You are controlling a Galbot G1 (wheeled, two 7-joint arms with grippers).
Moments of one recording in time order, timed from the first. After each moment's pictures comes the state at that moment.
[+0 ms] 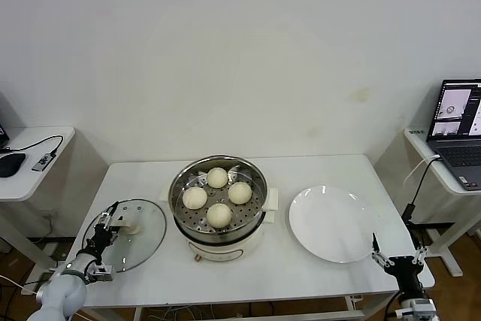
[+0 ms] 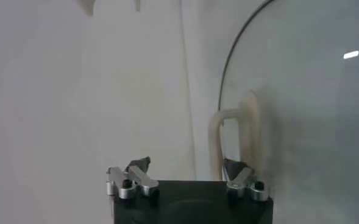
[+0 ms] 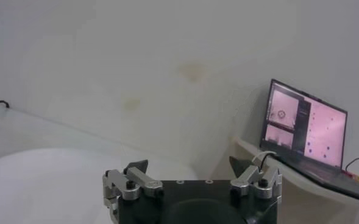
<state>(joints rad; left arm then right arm) 1.13 -1.02 -0.55 -1.23 1.14 -0.23 -0.19 -1.53 1.43 0.92 1.75 -0.07 0.28 -0.16</state>
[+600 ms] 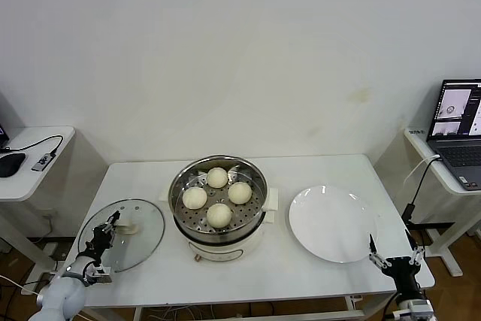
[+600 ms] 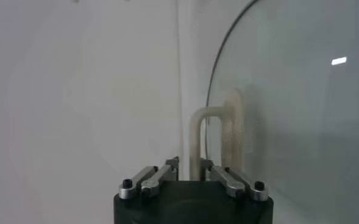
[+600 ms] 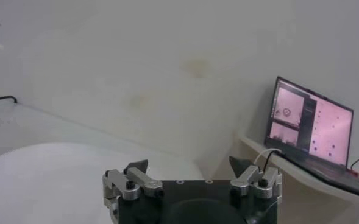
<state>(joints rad) 1.12 -1.03 -0.54 -1.18 1.10 -0.24 -0.22 -1.53 1.43 0.91 1.75 -0.08 0.29 -0.17</state>
